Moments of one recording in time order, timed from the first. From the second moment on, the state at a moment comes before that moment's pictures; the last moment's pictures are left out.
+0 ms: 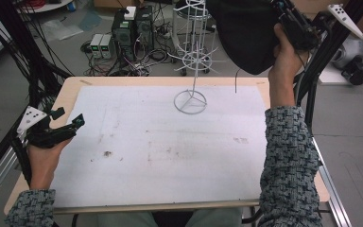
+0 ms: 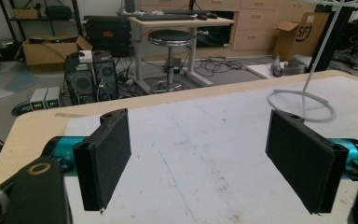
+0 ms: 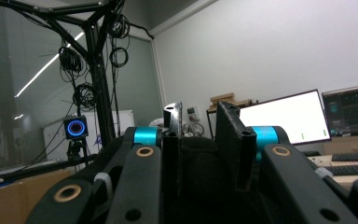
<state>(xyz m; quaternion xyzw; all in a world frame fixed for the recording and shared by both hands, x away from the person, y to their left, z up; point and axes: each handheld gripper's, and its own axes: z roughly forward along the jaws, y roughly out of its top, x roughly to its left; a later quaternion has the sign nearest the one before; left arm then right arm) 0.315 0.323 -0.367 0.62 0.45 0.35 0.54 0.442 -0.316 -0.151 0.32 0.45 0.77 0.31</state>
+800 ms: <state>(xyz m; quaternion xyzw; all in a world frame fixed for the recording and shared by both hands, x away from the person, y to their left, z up) 0.316 0.323 -0.366 0.62 0.45 0.35 0.54 0.459 -0.302 -0.192 0.34 0.51 0.74 0.28</state>
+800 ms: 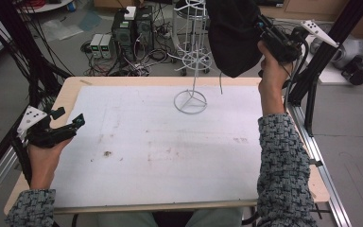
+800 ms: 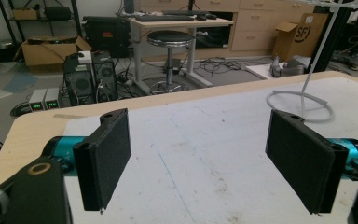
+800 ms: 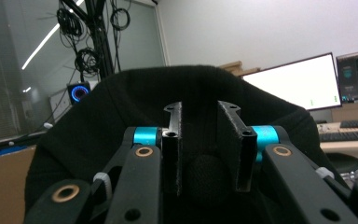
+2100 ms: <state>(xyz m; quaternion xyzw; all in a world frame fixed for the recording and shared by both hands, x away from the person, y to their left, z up) 0.316 0.323 -0.366 0.62 0.45 0.35 0.54 0.462 -0.278 -0.212 0.35 0.58 0.67 0.31</state>
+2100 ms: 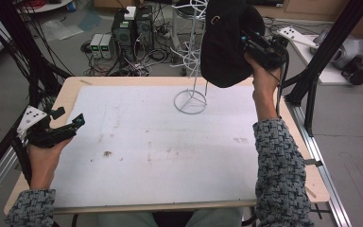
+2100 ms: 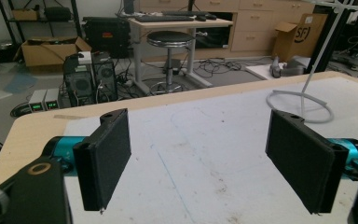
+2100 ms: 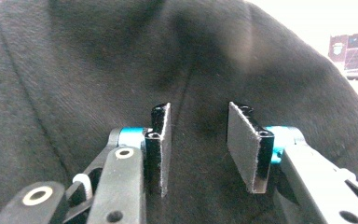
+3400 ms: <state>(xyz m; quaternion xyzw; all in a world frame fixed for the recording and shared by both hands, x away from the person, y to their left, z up) 0.317 0.320 -0.365 0.62 0.45 0.35 0.54 0.373 -0.317 -0.231 0.36 0.59 0.64 0.33</state>
